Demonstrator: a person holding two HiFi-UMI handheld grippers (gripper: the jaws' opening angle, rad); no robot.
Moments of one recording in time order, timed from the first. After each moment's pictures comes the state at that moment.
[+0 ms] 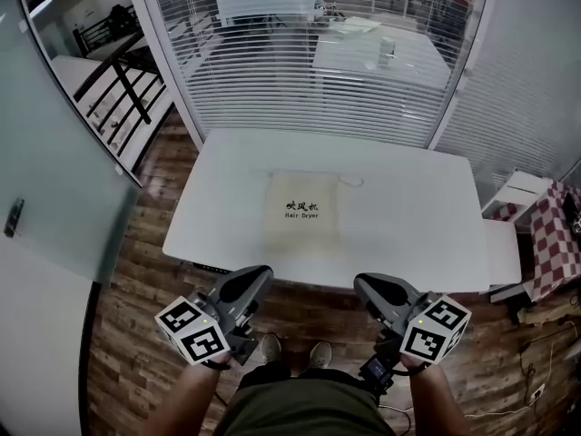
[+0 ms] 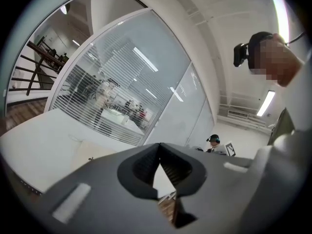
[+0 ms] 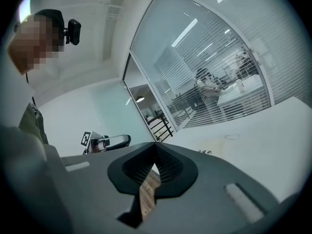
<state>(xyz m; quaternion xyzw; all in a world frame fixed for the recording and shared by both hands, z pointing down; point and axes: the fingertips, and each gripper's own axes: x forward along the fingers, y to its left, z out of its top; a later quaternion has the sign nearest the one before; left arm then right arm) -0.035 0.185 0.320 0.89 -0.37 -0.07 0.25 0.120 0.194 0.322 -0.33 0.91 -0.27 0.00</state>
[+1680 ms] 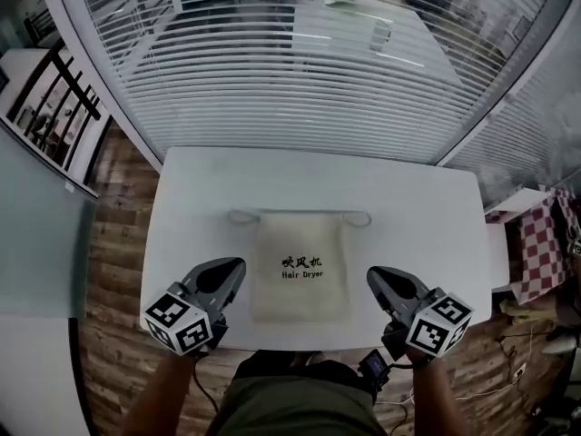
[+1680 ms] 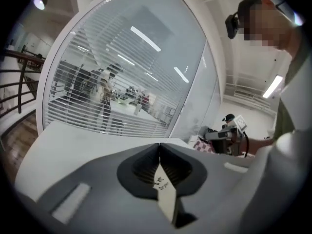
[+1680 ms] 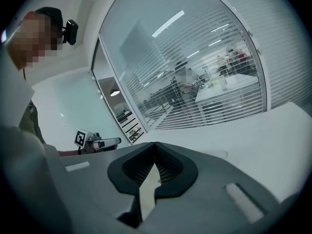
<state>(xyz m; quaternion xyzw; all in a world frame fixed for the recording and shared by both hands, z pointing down) -0.128 -0.089 0.431 0.90 -0.35 0.06 0.24 0.104 -0.058 0.394 -0.43 0.85 -0.30 -0.06</state>
